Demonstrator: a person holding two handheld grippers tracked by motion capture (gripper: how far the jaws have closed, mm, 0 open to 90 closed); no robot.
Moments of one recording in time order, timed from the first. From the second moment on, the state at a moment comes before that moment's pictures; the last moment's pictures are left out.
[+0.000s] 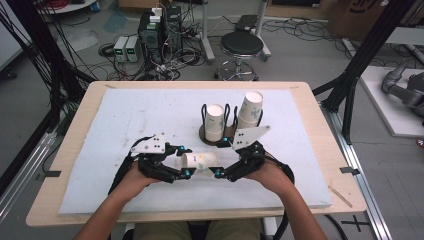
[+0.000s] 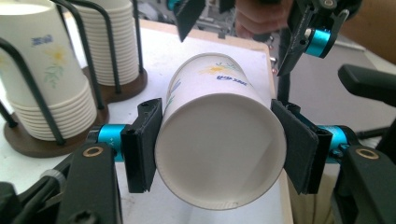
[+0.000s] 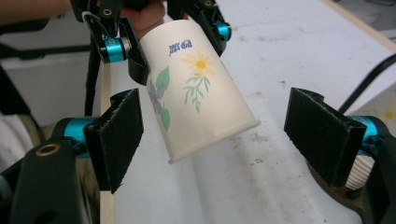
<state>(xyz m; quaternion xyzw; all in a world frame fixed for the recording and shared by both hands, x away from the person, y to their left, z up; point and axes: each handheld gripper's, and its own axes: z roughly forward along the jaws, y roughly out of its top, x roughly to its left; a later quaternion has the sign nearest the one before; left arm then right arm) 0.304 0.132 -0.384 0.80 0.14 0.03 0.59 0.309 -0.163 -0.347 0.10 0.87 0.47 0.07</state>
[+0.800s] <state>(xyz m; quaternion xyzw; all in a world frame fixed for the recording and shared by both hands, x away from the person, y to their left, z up) 0.306 0.156 -0.400 0.73 0.17 0.03 0.66 0.305 -0.189 -0.384 0.17 0.82 0.55 0.07</state>
